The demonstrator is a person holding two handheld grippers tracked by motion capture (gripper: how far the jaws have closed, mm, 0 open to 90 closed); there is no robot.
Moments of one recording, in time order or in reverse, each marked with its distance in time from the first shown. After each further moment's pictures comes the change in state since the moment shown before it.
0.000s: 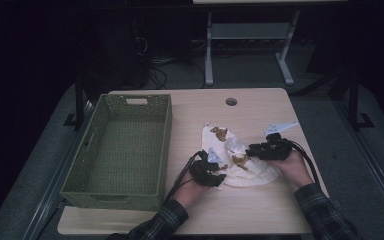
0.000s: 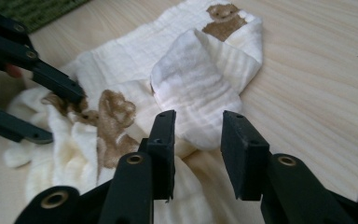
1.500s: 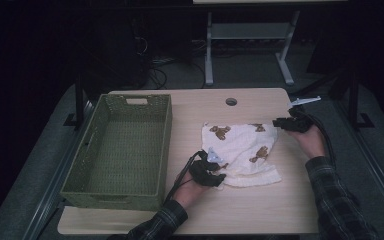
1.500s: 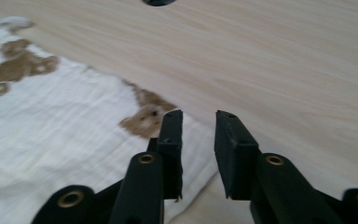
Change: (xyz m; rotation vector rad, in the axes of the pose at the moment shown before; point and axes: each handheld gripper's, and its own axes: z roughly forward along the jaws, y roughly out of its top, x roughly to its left) left arm 0.002 0.000 0.000 -0.005 -0.012 -0.017; right arm -0.108 0.020 -0.034 -0.012 -0.320 0.185
